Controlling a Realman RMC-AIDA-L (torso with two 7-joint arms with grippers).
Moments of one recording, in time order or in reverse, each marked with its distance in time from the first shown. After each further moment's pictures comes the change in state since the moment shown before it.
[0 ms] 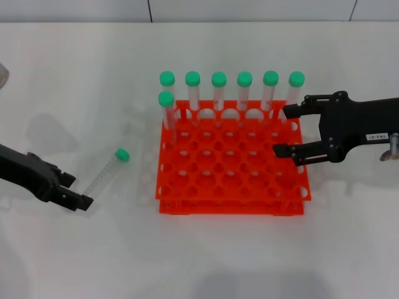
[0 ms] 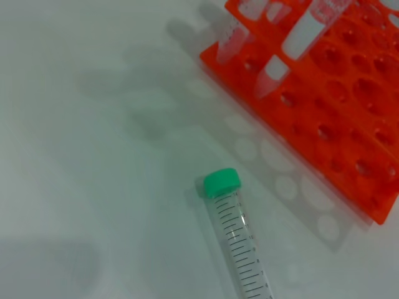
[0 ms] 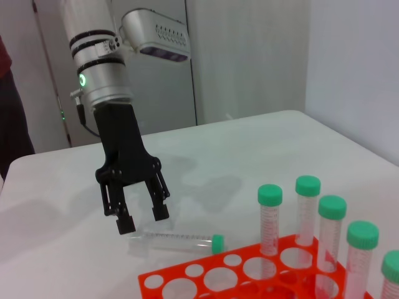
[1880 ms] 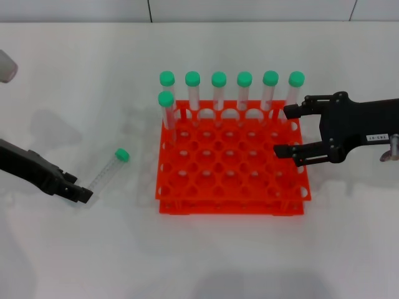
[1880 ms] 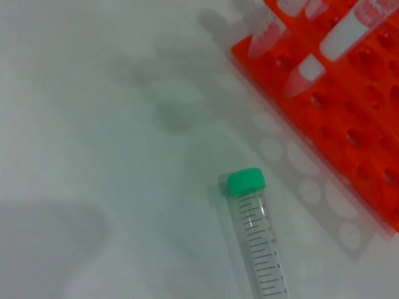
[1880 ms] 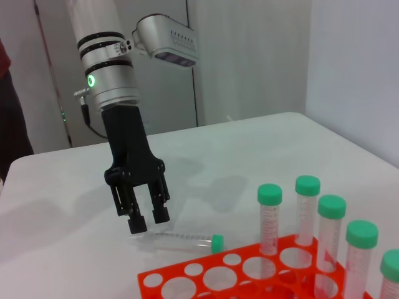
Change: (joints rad) left arm -0.037 -0.007 0.002 -0.015 0.051 -0.025 -0.105; right arm 0.004 -0.001 0.006 0.023 0.006 0.000 -0.027
